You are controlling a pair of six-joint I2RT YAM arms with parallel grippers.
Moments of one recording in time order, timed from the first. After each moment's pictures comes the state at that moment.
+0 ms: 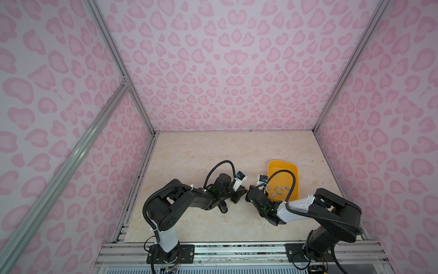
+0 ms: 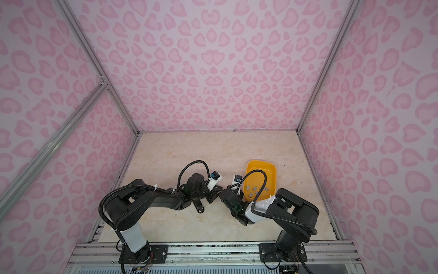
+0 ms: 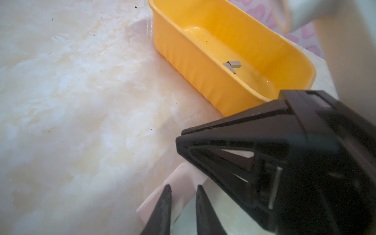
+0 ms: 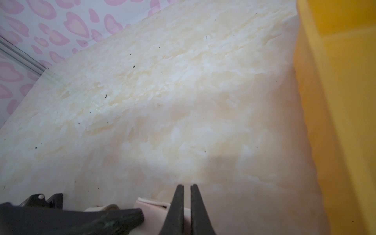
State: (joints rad) left arm -0.78 1.80 0.68 0.57 0.34 -0.06; right arm 0.94 1.66 0.47 0.50 0.63 0.88
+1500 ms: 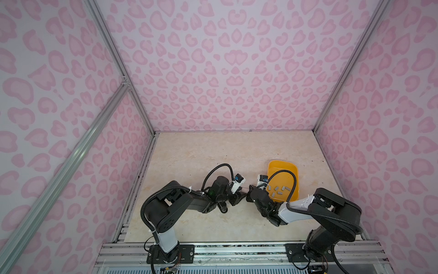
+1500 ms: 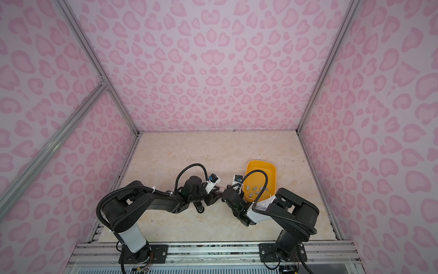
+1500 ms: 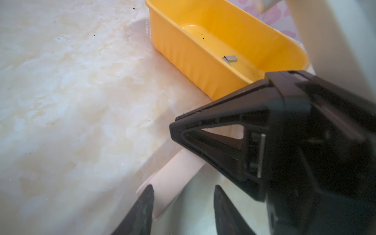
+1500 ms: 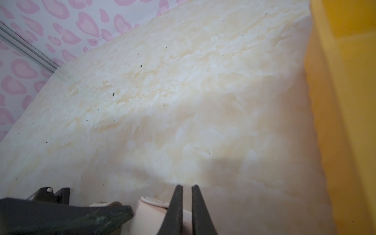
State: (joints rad) left arm -0.78 1.76 0.61 0.62 0.34 -0.04; right arm 0.92 1.63 0.46 0.54 0.56 0.80
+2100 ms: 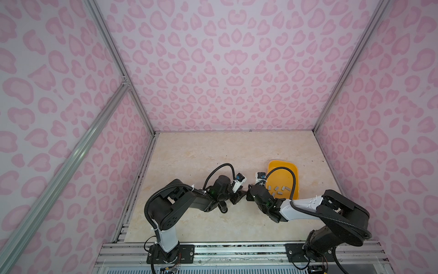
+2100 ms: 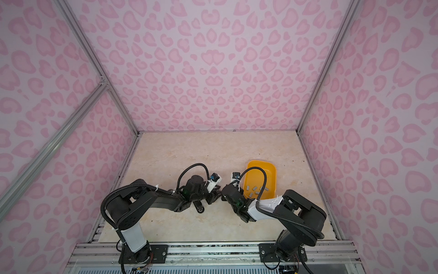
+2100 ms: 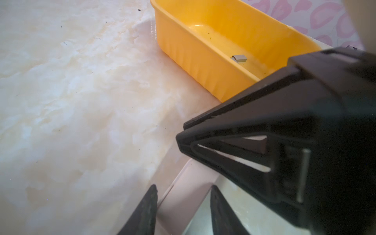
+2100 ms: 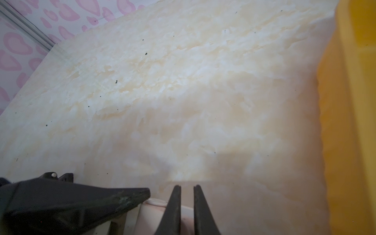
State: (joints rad) left arm -0.78 1.80 0.64 0.62 0.31 -0.01; right arm 0.89 1.55 0.51 0.39 0.49 0.75
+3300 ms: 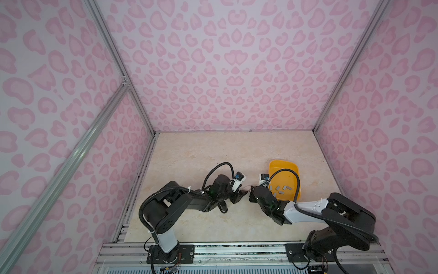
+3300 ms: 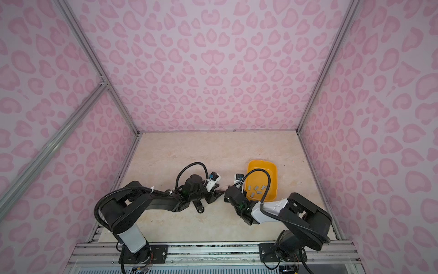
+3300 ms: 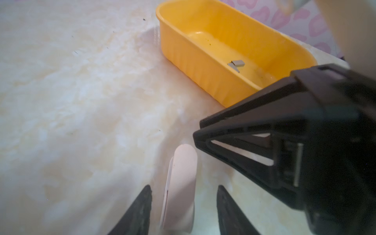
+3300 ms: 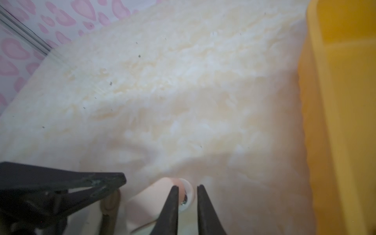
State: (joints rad) left arm -0.78 1.70 0.64 0.57 0.26 -0.03; right arm 0.87 1.46 0.50 0.36 0.51 0.74
